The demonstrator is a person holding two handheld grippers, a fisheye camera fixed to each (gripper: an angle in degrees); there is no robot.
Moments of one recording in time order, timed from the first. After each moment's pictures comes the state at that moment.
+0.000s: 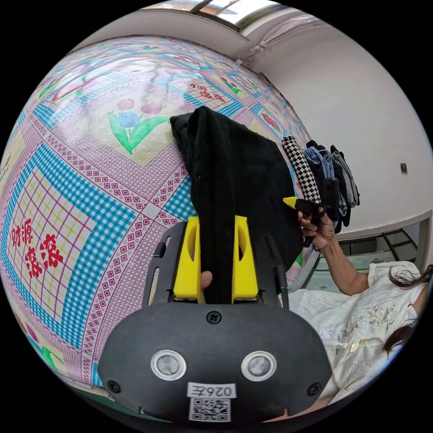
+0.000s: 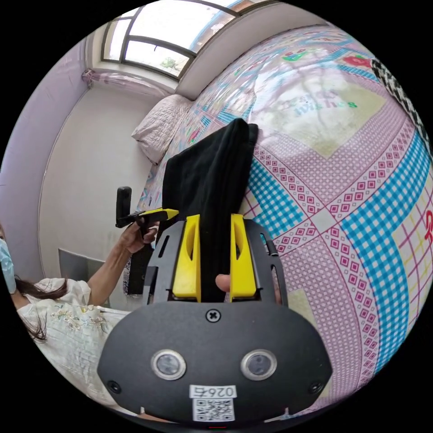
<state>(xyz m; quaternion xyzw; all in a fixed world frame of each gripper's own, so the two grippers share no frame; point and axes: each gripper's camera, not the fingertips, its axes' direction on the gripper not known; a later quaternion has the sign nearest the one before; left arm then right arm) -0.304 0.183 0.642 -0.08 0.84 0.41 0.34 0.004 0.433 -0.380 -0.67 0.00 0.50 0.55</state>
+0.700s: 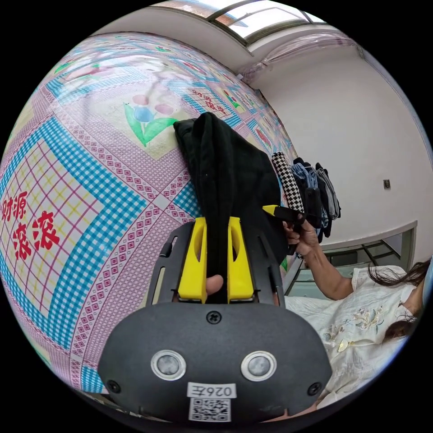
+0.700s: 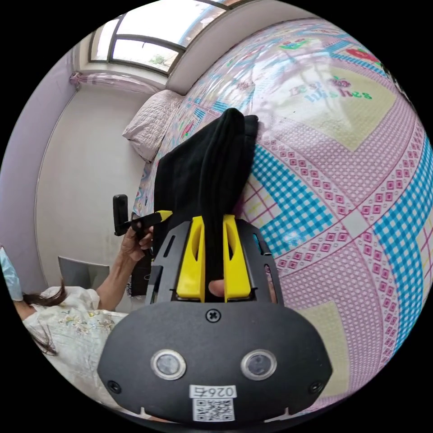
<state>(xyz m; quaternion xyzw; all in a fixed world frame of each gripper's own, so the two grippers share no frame) -0.361 0.263 0.536 -0.12 0.88 0.36 0.29 0.013 0.448 -0.393 -0.69 0.02 0.50 0.52</state>
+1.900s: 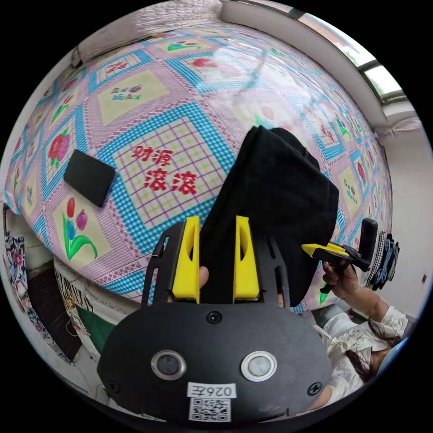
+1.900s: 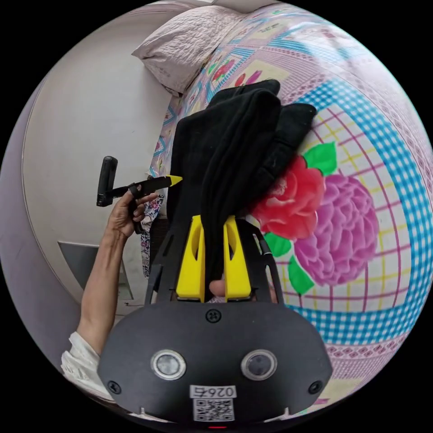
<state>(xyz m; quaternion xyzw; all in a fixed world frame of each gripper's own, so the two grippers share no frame) -0.258 0.053 0.914 -0.22 0.71 0.32 0.59 -0.595 0.797 0.082 -0.74 -0.14 0.51 0.42</state>
